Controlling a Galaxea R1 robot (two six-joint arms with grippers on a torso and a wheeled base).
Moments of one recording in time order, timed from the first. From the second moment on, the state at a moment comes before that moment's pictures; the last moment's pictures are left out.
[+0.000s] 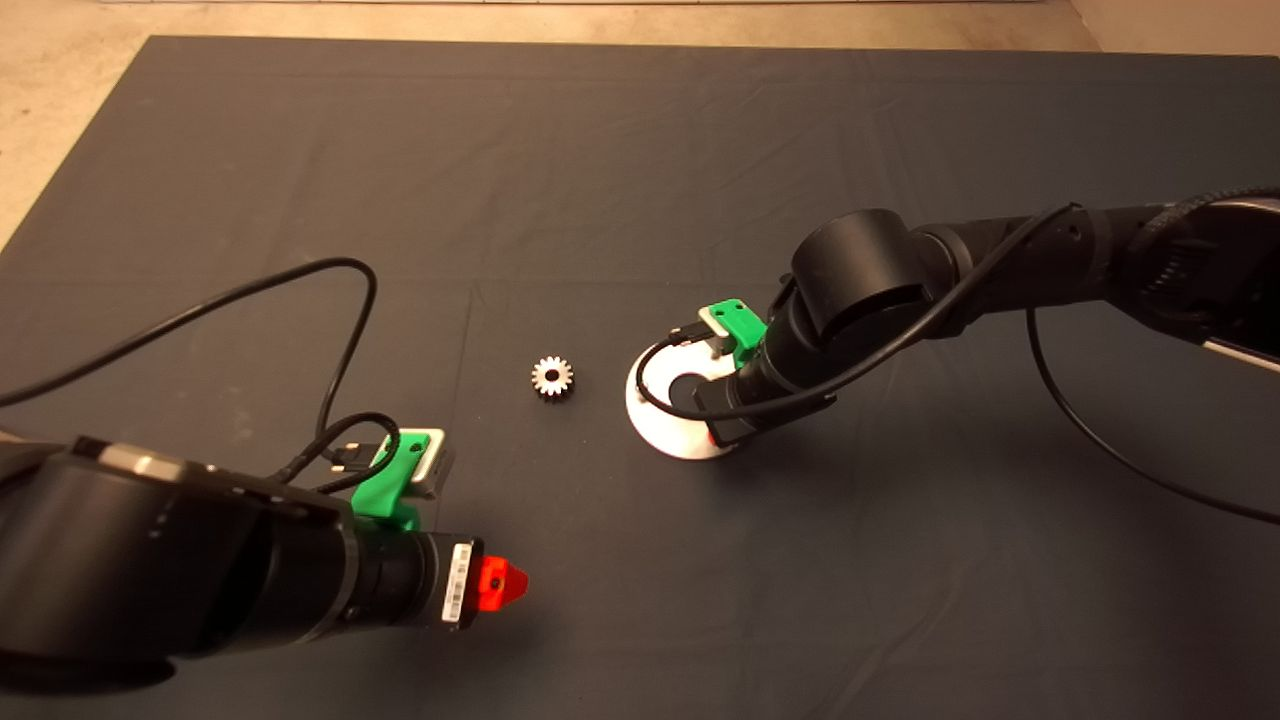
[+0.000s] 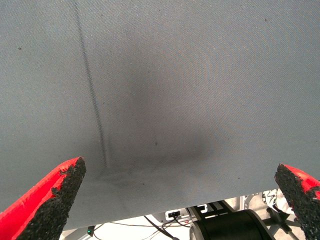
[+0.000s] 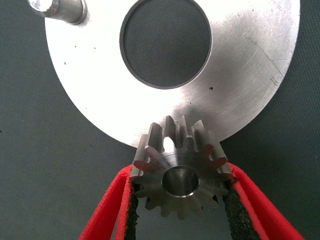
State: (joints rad) left arm -0.24 2.25 -0.36 0.62 1.53 -1.79; right arm 0.29 2.74 -1.02 -0.40 -1.52 1.37
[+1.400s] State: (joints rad) left arm -0.24 2.25 -0.36 0.61 1.53 -1.79; right arm 0.36 2.73 -1.01 -0.40 -1.53 1.37
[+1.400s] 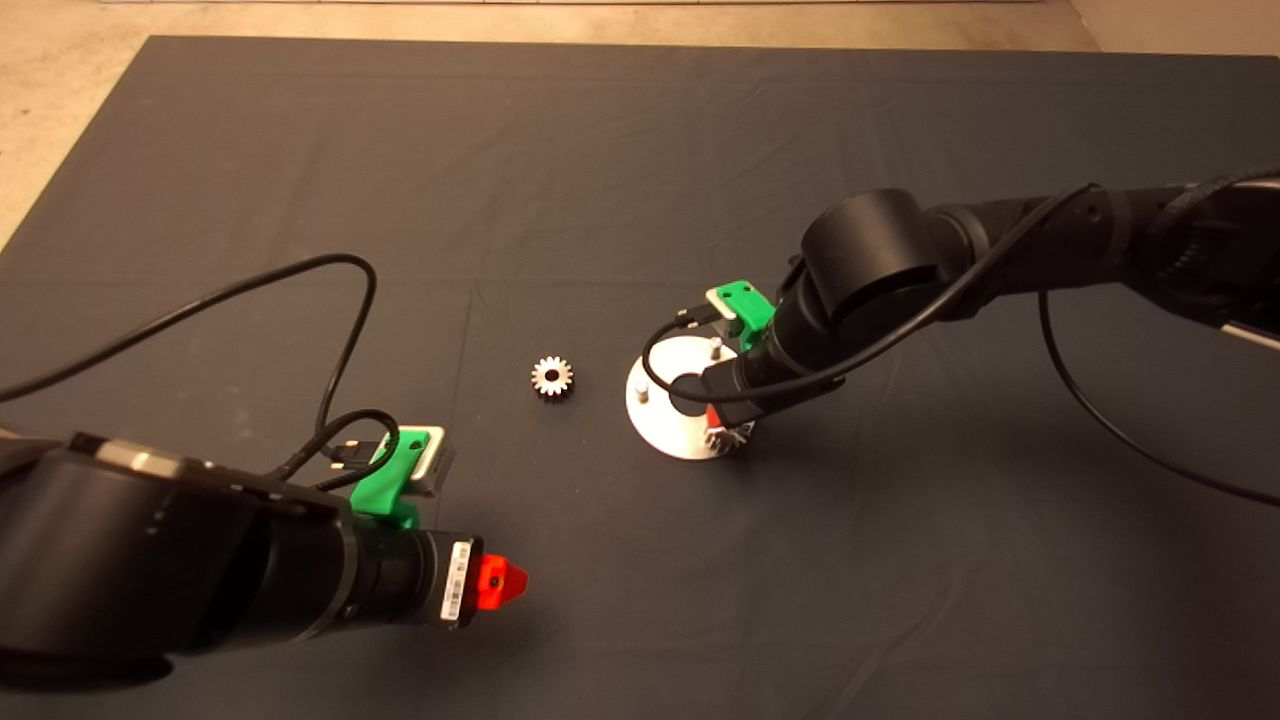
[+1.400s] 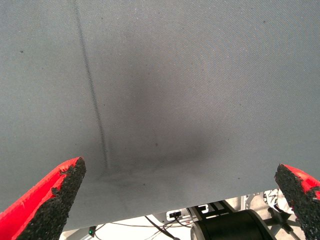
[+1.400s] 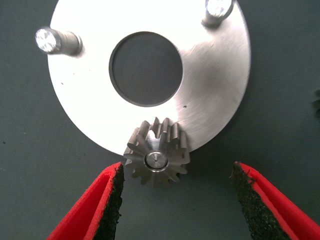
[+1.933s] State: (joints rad) left arm -0.24 2.25 -0.36 0.61 1.53 -1.79; right arm 0.44 2.59 -0.98 -0.36 -1.53 1.37
